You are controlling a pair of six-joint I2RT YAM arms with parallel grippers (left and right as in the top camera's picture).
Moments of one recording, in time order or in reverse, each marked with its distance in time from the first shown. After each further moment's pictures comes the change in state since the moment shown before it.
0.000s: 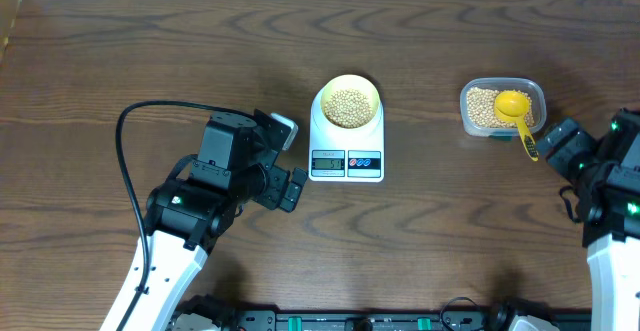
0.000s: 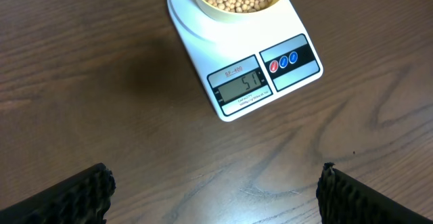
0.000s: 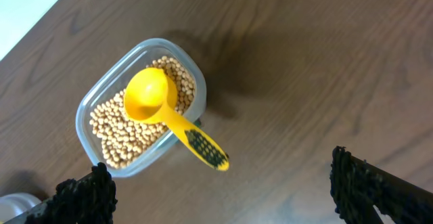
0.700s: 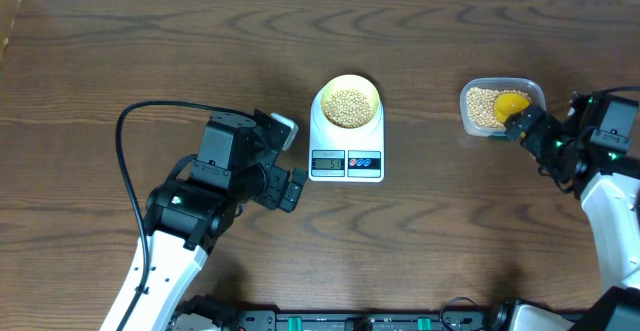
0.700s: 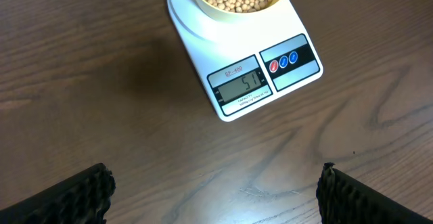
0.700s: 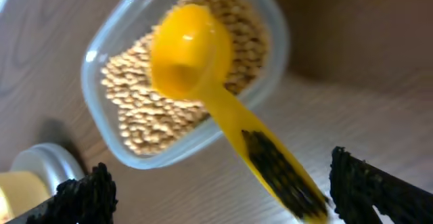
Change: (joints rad) left arm 0.000 0.000 0.000 0.000 0.000 0.000; right arm 0.000 0.344 0.000 0.154 -0.282 0.002
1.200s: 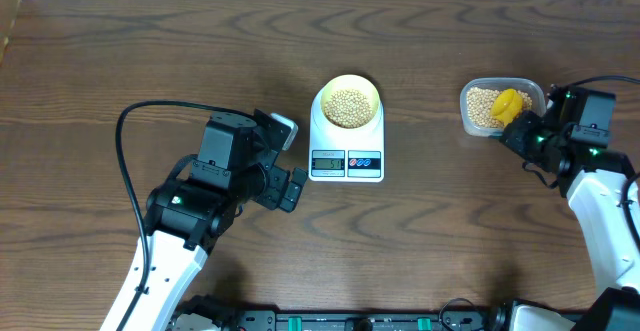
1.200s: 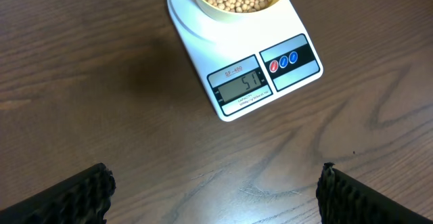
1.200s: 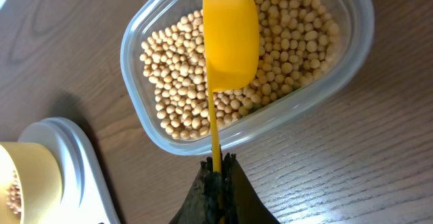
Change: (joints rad) left arm 0.000 0.000 0.000 0.000 0.000 0.000; right arm 0.095 0.008 0.000 0.050 -0.026 -0.010
